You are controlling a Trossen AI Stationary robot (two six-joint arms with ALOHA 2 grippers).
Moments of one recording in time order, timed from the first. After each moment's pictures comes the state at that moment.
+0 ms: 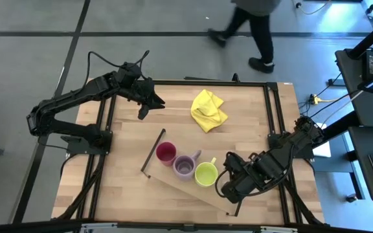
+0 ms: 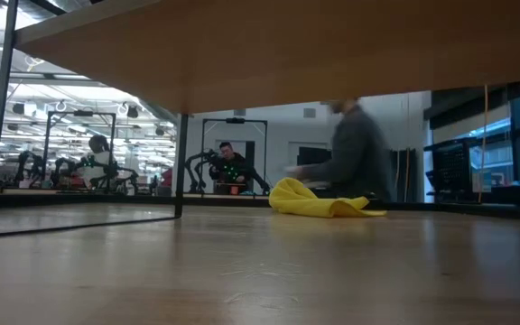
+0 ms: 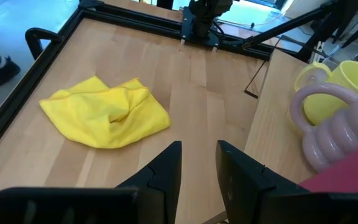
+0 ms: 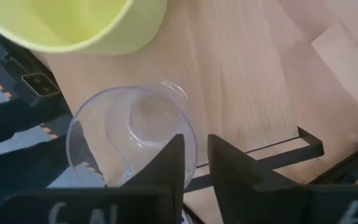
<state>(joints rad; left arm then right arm) 0.53 1.14 1.10 -0.57 0.51 0.08 0.65 1.80 1.96 -1.57 0.09 1.39</state>
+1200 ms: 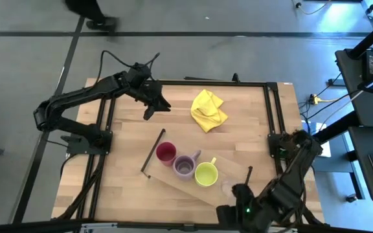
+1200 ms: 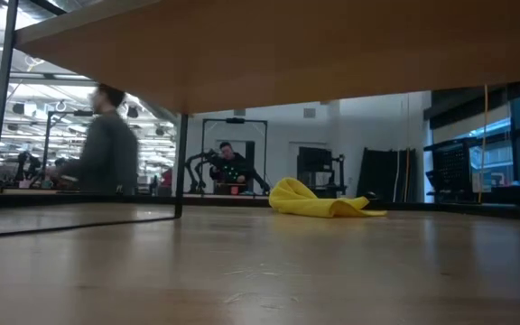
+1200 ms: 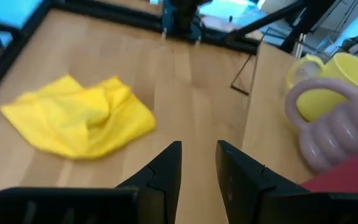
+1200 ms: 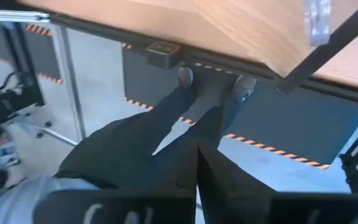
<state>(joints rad) 0.53 1.25 1.10 -0.50 0.61 0.11 0.85 1.95 2.16 -1.28 0.10 2.24</state>
